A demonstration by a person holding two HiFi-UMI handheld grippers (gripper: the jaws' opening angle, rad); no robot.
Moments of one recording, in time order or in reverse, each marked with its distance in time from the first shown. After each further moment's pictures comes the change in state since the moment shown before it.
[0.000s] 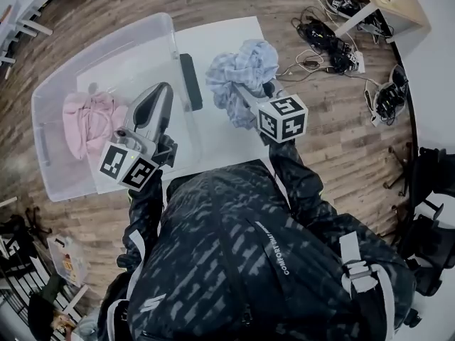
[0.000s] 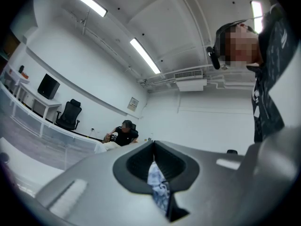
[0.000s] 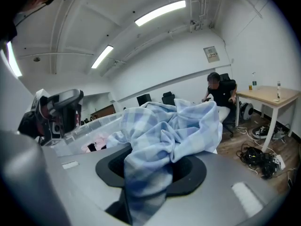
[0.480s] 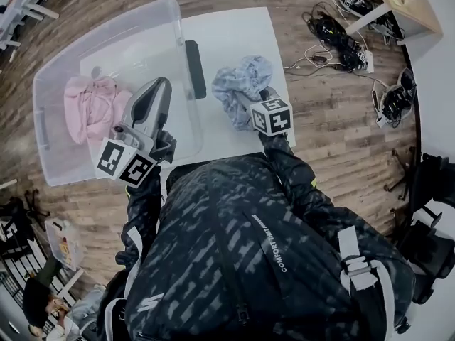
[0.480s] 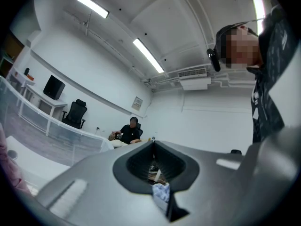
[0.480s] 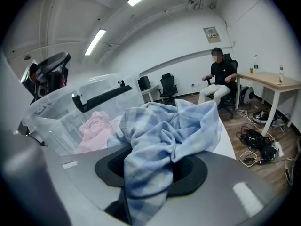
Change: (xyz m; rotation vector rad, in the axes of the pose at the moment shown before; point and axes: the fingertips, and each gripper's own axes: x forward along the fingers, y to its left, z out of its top) left arm -0.011 0.009 -0.013 -0.015 0.013 0.057; right arm 0.042 -0.016 -0.122 0.043 0.222 0.005
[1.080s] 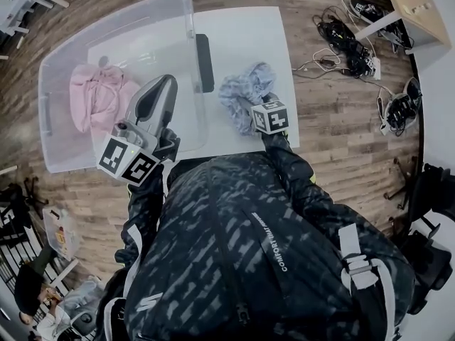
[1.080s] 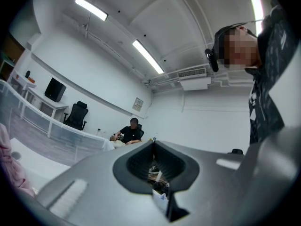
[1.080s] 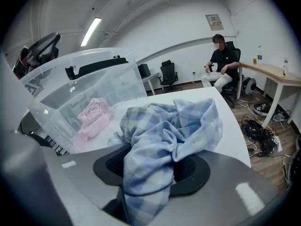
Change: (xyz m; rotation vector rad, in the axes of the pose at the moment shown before) left arm -0.016 -0.008 0.006 0.017 -0.009 0.016; right arm 0.025 0.000 -0.058 0.007 0.145 0.011
